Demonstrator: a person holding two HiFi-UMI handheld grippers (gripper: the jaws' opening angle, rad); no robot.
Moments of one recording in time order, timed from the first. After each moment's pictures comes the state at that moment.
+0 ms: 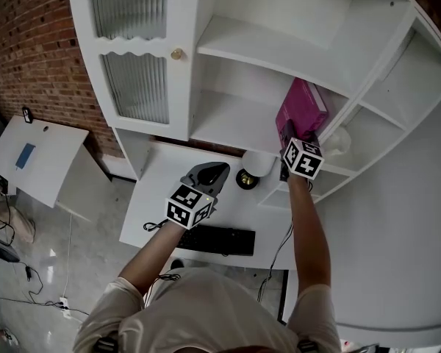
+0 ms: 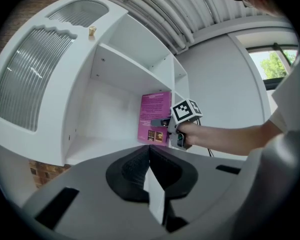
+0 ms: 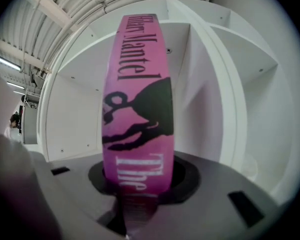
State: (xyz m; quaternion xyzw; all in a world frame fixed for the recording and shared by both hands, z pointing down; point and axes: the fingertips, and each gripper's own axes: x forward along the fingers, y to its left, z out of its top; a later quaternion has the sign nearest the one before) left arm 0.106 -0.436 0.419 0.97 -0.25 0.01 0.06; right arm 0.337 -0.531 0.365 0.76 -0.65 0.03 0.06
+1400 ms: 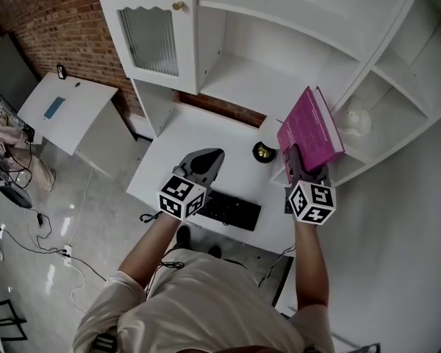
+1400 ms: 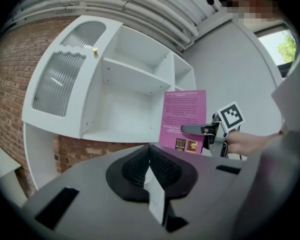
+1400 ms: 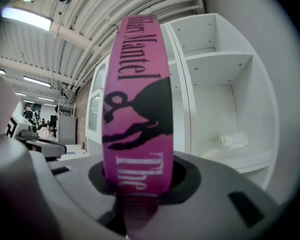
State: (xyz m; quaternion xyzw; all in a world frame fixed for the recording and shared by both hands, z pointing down) left arm 0.102 -0.352 0.453 0.93 -0.36 0.01 0.06; right arm 0.306 -0.362 0.421 0.64 -0.76 0.03 0.04
